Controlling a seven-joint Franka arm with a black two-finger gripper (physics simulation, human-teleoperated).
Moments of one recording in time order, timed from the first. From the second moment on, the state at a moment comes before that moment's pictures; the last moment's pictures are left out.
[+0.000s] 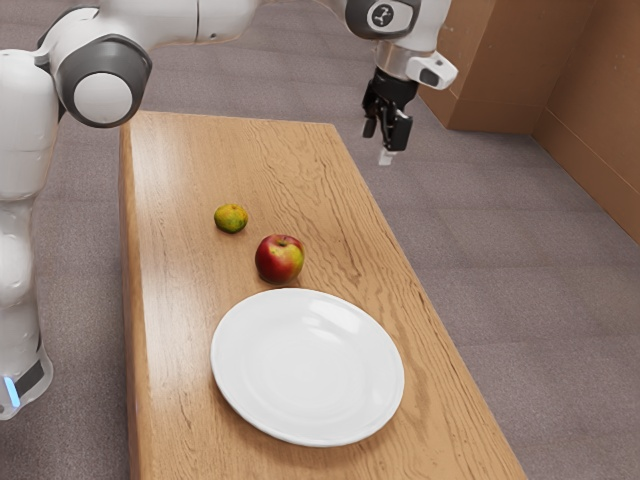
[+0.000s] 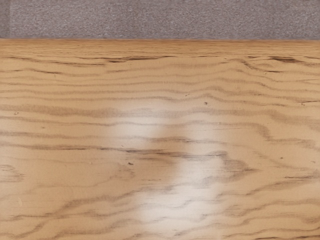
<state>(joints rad) 0.12 0.22 -0.03 -1.25 0.01 1.49 0.08</state>
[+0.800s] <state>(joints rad) 0.12 -0.16 -0.03 -1.82 -0.10 1.61 0.13</state>
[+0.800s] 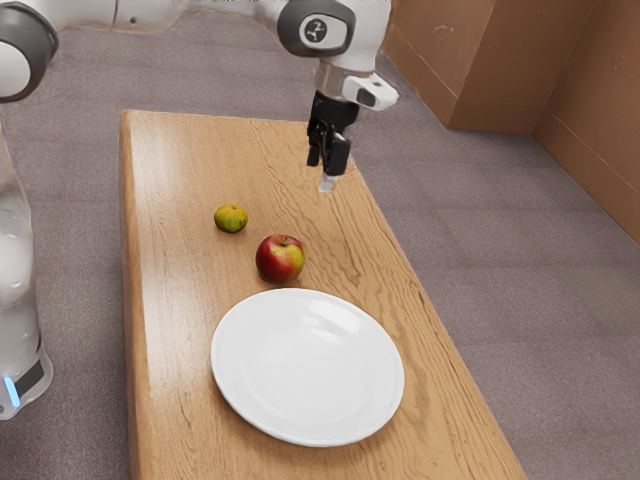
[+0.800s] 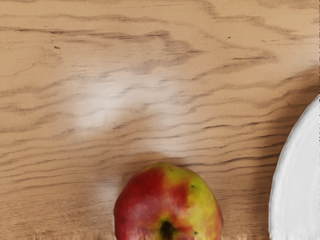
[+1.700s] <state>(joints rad) 0.11 -0.82 0.22 -2.52 0.04 1.77 0.21</state>
